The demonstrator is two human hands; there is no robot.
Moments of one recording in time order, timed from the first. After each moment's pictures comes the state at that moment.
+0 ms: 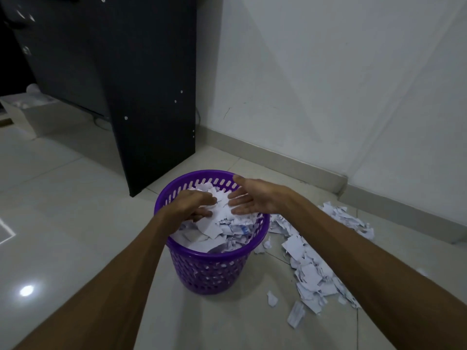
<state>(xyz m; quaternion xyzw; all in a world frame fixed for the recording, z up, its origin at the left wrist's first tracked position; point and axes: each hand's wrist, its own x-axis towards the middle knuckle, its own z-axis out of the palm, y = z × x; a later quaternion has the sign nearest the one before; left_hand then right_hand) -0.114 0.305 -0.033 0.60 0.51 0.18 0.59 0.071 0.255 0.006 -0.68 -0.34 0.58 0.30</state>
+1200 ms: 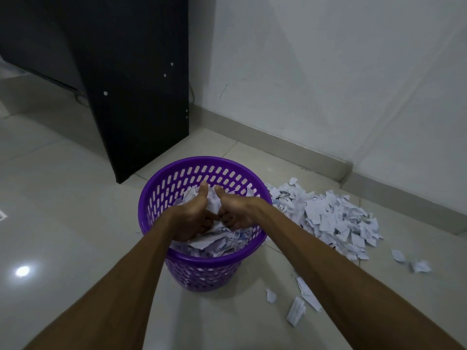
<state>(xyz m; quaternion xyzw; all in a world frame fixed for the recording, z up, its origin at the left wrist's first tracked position) -0.082 0.314 -0.081 0.55 0.51 0.10 0.65 0.057 0.295 -0.086 -0.73 -0.29 0.60 0.17</state>
